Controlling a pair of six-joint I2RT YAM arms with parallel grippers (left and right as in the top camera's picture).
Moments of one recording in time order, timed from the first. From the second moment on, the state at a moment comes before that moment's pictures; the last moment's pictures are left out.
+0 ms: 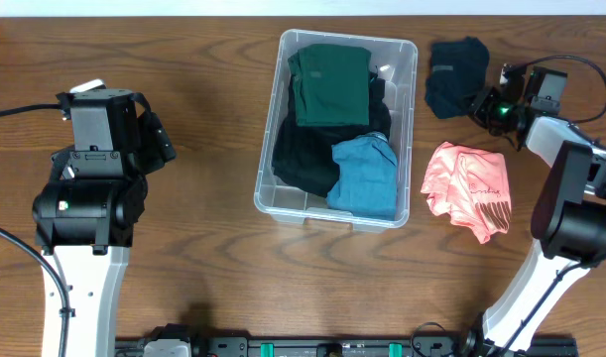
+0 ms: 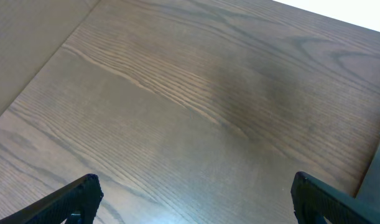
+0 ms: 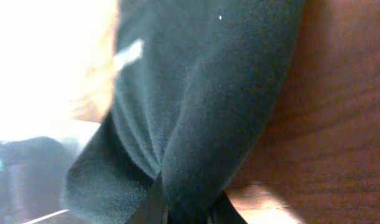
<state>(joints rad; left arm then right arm) -0.02 1.16 1.33 -1.01 -0.40 -0.33 -0.28 2.14 1.33 -0.06 -0.65 0.43</state>
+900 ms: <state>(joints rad) -0.02 1.16 1.33 -1.01 -0.40 -0.33 0.04 1.60 1.32 0.14 -0.96 0.50</state>
